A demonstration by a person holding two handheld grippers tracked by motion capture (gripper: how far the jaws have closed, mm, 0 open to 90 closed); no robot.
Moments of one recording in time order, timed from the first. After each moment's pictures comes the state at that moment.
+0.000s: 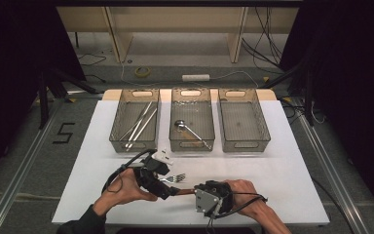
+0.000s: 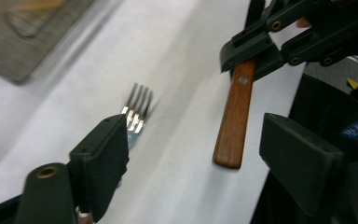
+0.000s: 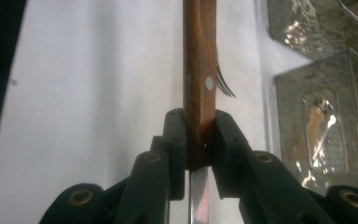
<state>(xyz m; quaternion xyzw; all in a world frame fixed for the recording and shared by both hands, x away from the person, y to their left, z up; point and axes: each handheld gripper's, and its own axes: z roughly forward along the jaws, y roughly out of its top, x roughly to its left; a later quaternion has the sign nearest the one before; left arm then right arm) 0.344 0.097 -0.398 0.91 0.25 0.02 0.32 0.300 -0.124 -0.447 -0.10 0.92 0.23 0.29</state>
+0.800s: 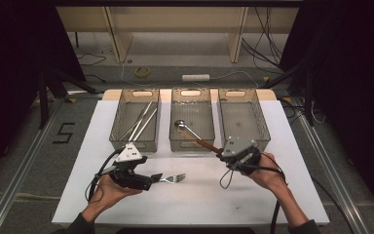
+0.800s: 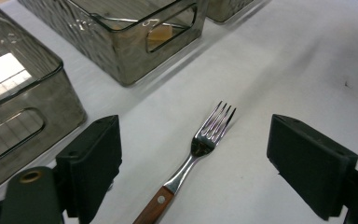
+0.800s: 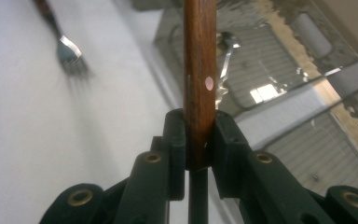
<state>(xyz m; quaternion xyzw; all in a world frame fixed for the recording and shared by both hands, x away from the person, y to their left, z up) 0.344 0.160 -0.421 0.83 0.34 0.12 0.43 0.372 -0.187 -0.388 0.16 0.91 0.31 0.25</state>
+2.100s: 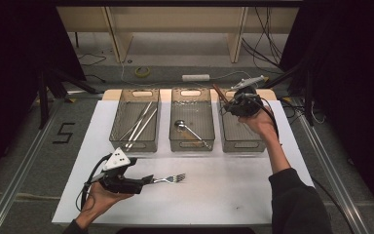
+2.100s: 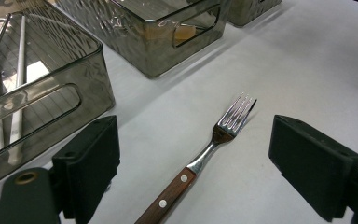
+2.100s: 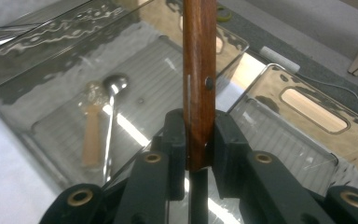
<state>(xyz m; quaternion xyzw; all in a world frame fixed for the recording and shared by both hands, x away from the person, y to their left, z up) 0.331 0.183 -0.431 0.81 0.36 0.15 0.44 0.514 -0.208 -0.343 0.36 0.84 0.34 0.21</state>
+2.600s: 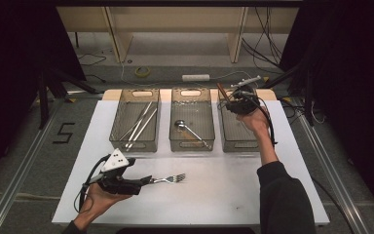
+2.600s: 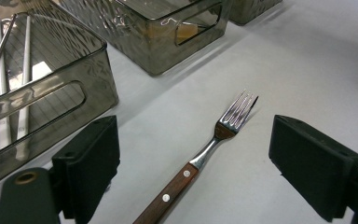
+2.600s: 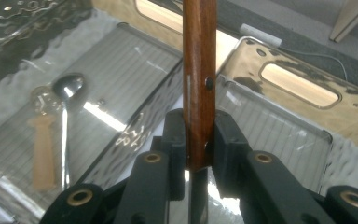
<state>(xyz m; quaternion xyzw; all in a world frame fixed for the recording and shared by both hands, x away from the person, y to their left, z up) 0.328 0.186 -0.431 0.81 0.36 0.16 0.44 0.544 -0.210 -0.370 0.43 0.82 0.31 0.21</state>
